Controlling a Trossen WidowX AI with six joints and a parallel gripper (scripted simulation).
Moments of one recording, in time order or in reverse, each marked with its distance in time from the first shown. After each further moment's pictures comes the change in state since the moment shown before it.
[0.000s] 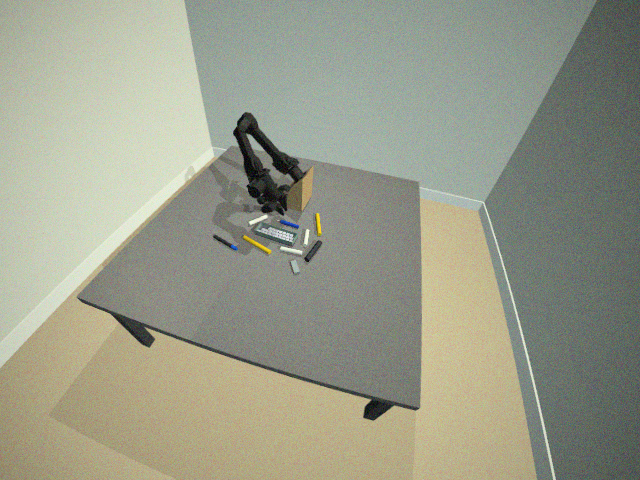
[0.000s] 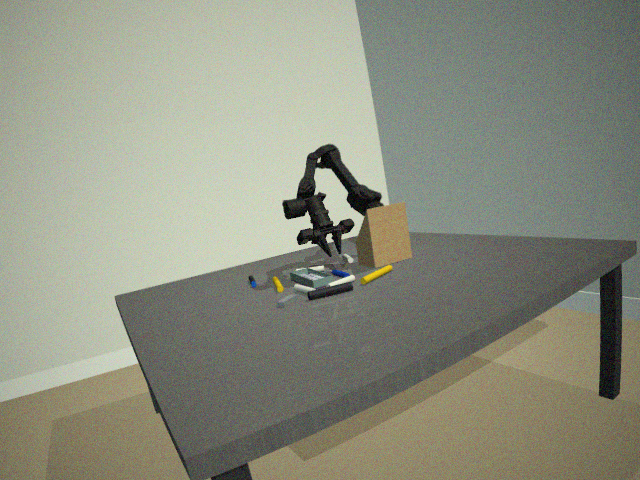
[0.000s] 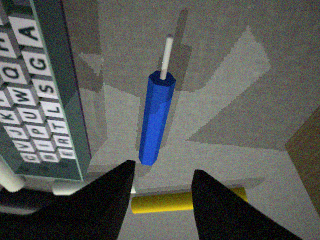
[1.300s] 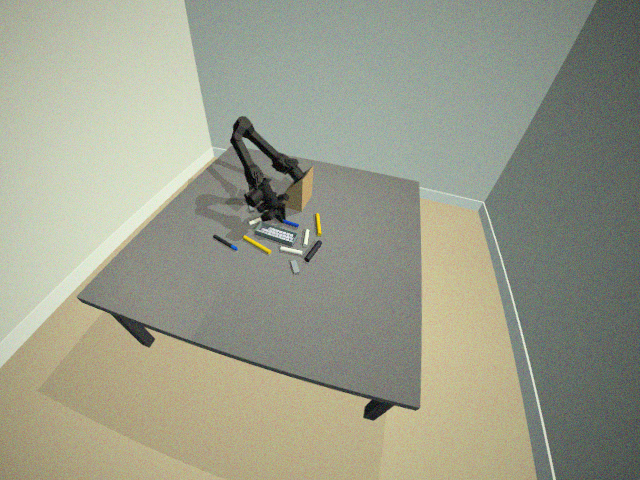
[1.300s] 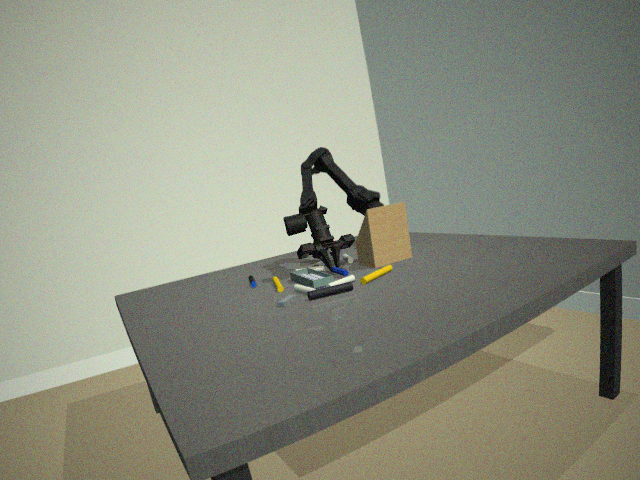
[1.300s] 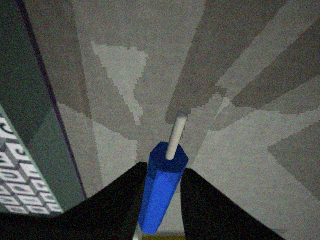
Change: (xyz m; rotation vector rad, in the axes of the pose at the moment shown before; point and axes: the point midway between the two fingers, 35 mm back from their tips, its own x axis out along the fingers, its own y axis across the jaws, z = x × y) arm 0.039 0.008 0.026 -0.002 0.005 0.031
